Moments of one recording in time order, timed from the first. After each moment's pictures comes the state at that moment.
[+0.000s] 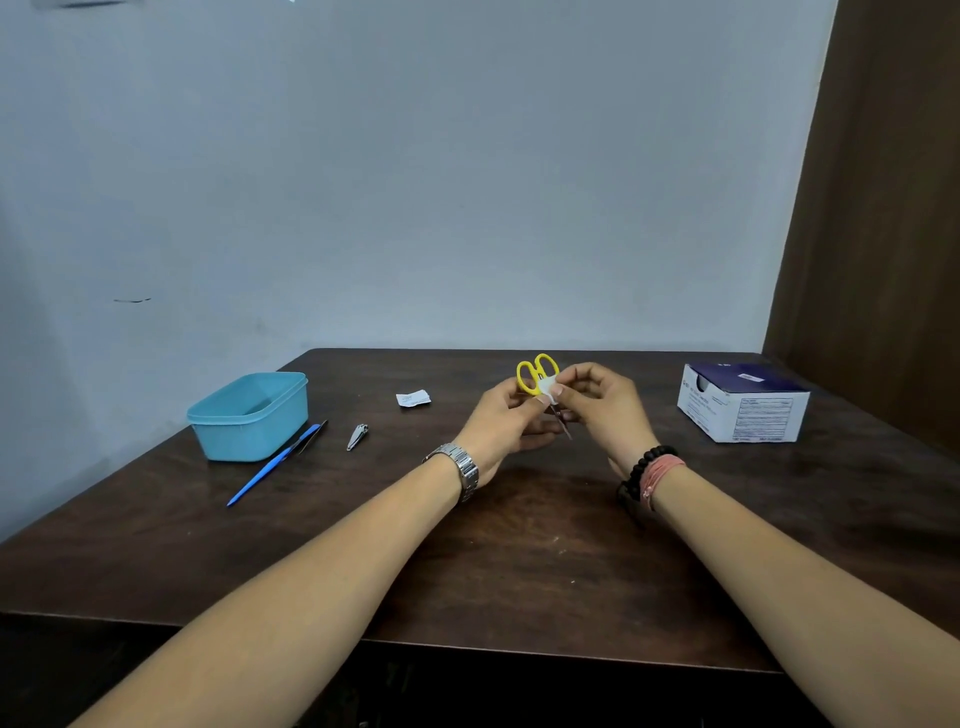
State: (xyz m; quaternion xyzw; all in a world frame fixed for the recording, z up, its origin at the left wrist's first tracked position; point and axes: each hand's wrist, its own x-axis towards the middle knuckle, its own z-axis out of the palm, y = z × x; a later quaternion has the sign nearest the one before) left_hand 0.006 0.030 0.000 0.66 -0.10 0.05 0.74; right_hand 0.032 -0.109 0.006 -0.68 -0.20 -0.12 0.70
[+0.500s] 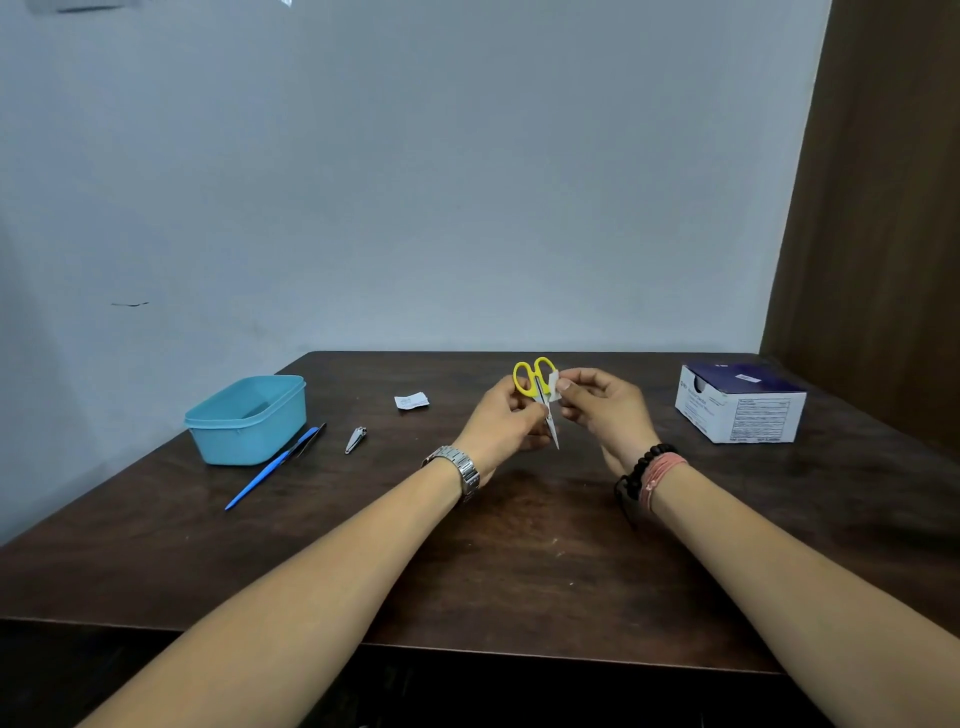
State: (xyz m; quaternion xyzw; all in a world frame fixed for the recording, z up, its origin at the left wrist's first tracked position) left_hand 0.009 0.028 0.002 0.72 -0.09 0.09 0.68; right_hand 0.036 -0.110 0.004 -0.61 -0.15 -0.07 0.78
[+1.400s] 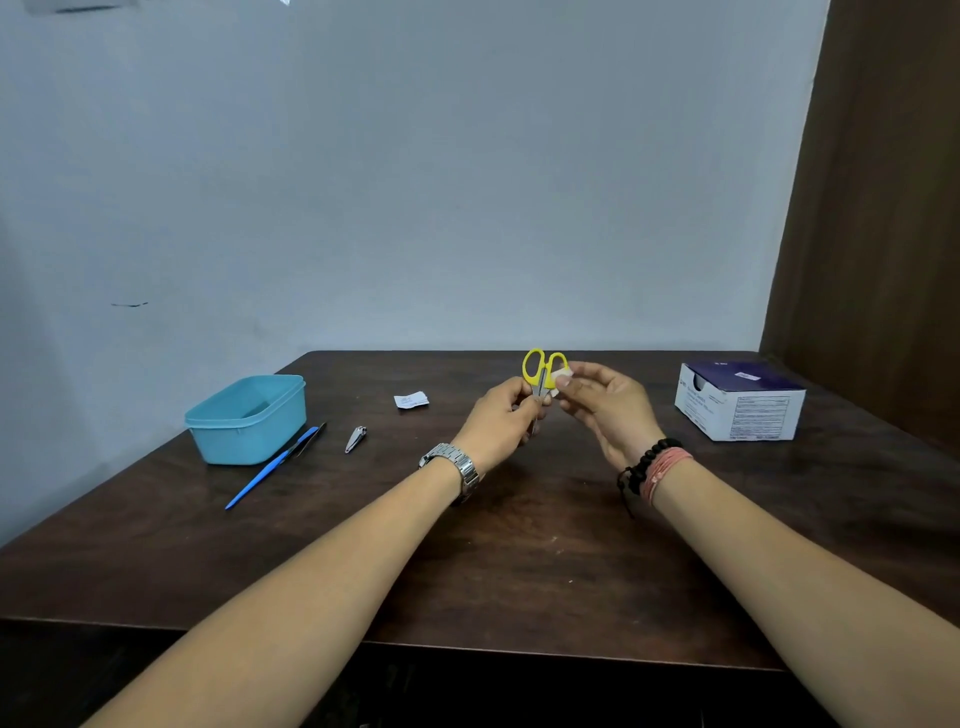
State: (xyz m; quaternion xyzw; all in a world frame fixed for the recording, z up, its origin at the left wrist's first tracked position) left_hand 0.013 0.034 0.000 0.80 -0.11 0.14 0.57; right_hand 0.033 -0.111 0.011 -0.54 -0.15 -0.03 0.83
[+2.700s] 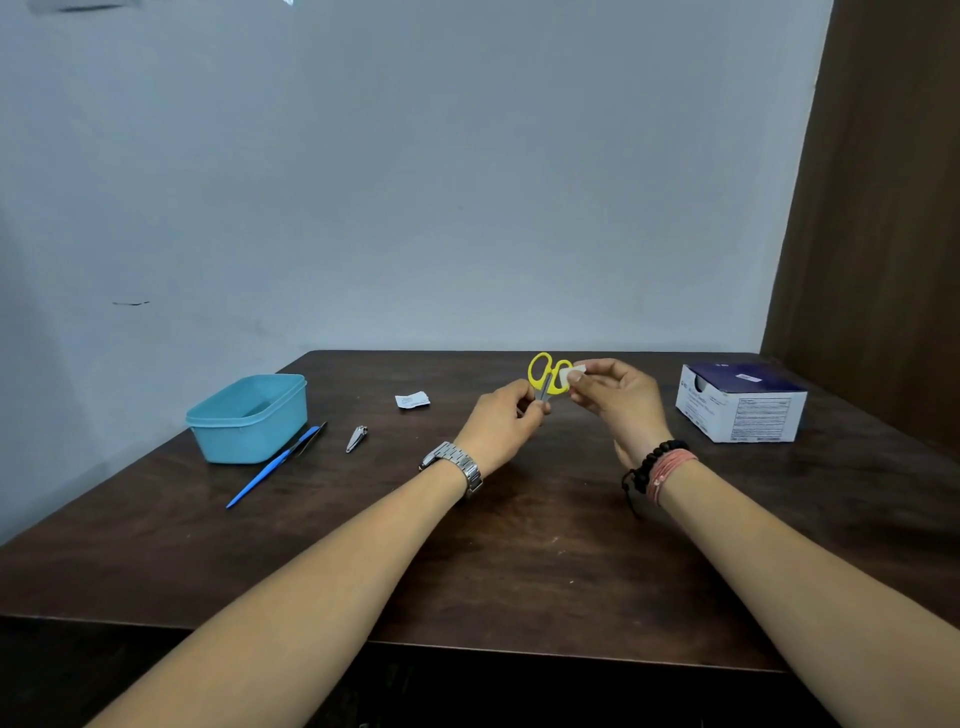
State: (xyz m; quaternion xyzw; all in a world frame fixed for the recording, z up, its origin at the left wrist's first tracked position) left_hand 0.005 0.035 0.006 0.89 -0.11 0.20 0.39; right_hand 0.038 -0.118 0.011 -0.59 -0.14 -0.11 0.79
